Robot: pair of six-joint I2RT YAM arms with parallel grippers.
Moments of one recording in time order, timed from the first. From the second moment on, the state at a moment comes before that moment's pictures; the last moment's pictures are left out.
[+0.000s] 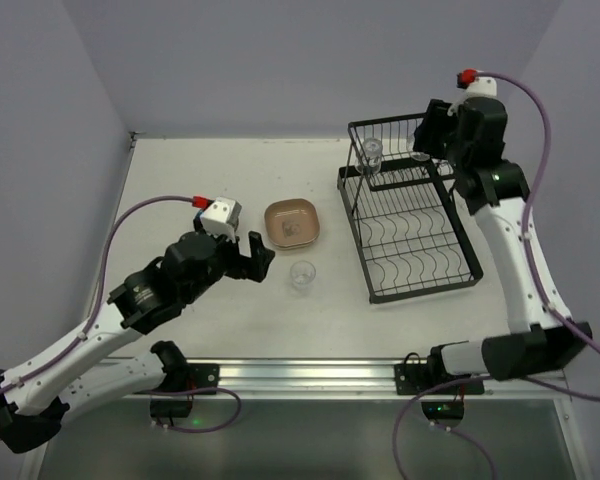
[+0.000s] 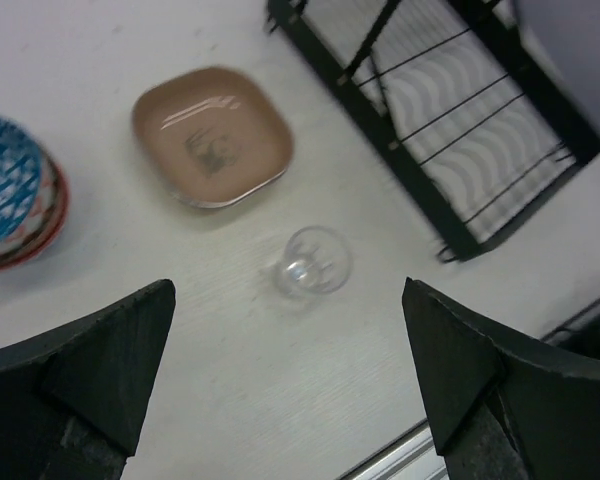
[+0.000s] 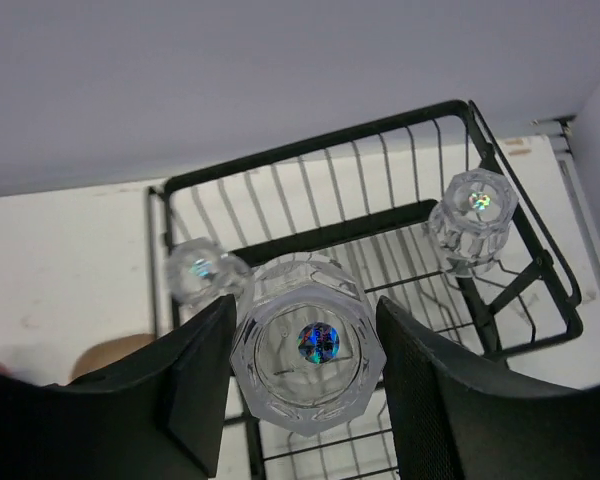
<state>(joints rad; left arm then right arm) -0.87 0.81 0.89 -0.54 -0.35 -0.41 0.16 1.42 1.63 -0.56 0.17 0.20</state>
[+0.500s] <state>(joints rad) -0.92 1.11 0.92 0.38 0.35 -0.57 0.19 0.77 0.94 0.05 -0.54 0.57</state>
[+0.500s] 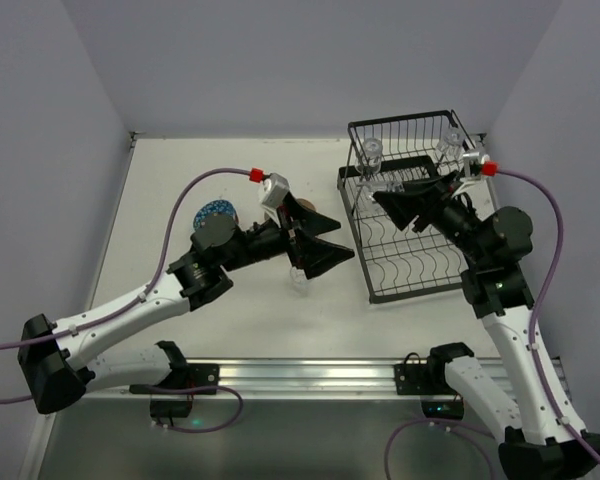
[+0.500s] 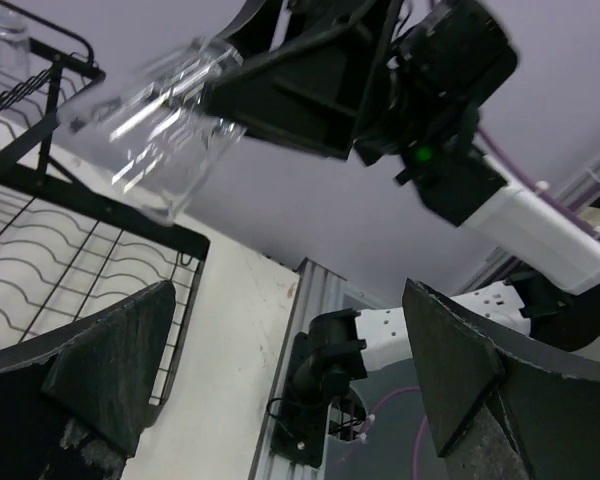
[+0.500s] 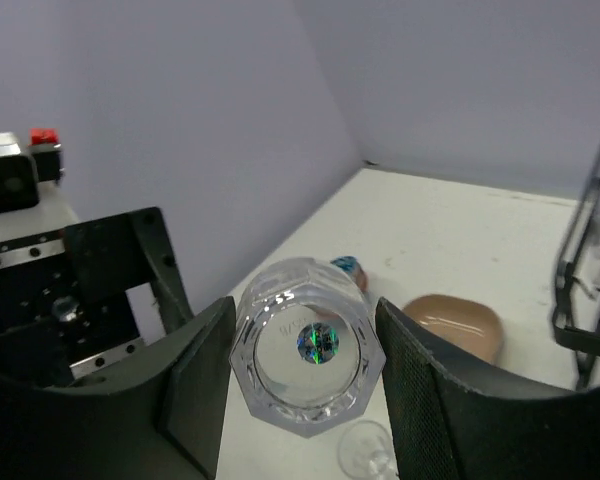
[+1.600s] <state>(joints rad) -0.94 1.11 0.90 0.69 0.48 -0.70 0.19 0.64 0.62 0.83 -0.75 0.89</state>
